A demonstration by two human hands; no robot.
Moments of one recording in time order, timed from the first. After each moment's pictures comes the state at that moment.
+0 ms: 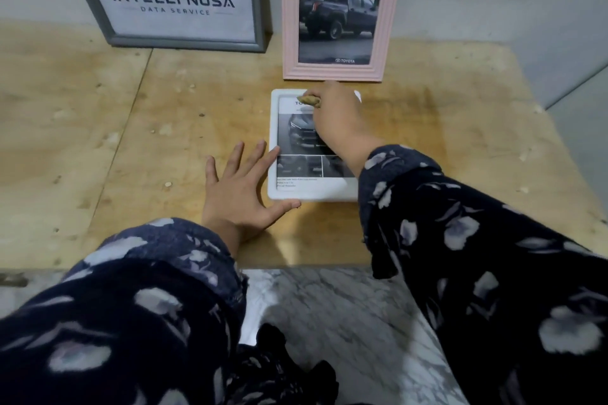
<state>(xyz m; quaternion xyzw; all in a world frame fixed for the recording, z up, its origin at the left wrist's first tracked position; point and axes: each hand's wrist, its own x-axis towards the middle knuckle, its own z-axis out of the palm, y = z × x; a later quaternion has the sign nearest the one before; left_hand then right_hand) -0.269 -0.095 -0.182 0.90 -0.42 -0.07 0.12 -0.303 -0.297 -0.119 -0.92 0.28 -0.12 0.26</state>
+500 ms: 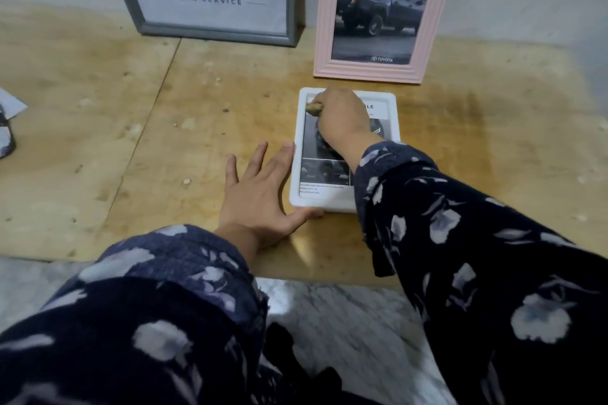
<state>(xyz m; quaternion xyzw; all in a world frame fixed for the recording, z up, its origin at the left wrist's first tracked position) -0.264 -0.095 -0.183 0.90 -0.42 -0.06 0.11 -0.253 -0.289 -0.145 -0.94 0.28 -0.03 0.19</state>
